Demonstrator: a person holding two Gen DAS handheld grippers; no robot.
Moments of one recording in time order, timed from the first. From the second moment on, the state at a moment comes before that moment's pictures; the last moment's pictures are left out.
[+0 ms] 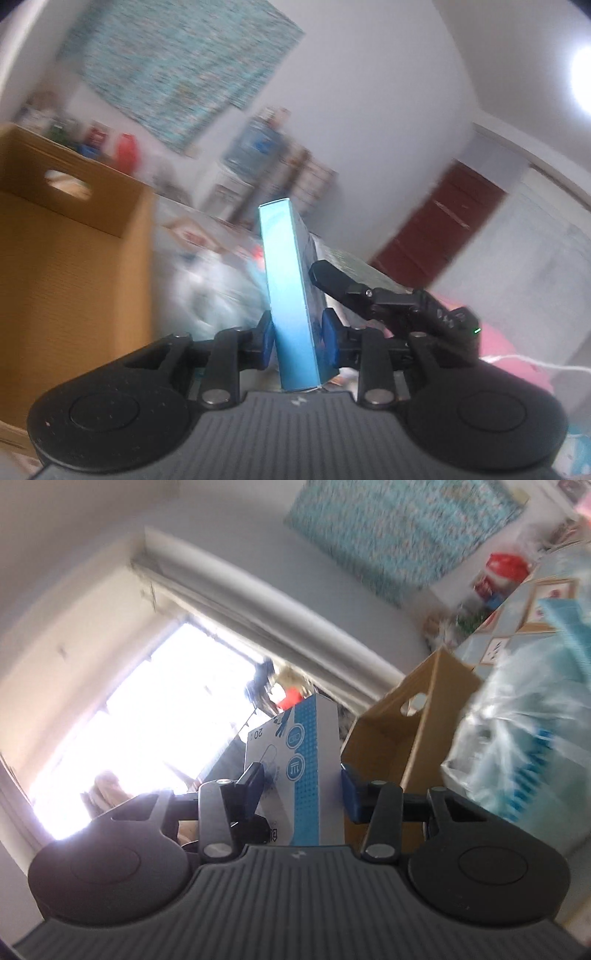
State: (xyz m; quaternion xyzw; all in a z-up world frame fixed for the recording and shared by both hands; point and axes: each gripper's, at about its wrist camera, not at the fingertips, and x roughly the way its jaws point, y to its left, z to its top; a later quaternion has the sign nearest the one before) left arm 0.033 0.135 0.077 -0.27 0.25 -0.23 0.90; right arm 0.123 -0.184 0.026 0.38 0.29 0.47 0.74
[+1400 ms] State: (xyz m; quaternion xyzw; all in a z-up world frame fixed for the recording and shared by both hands) left arm 0.048 0.246 0.060 -0.19 0.33 0.07 0.92; right arm 0.340 0.198 -0.022 -0.03 0.62 0.24 0.74
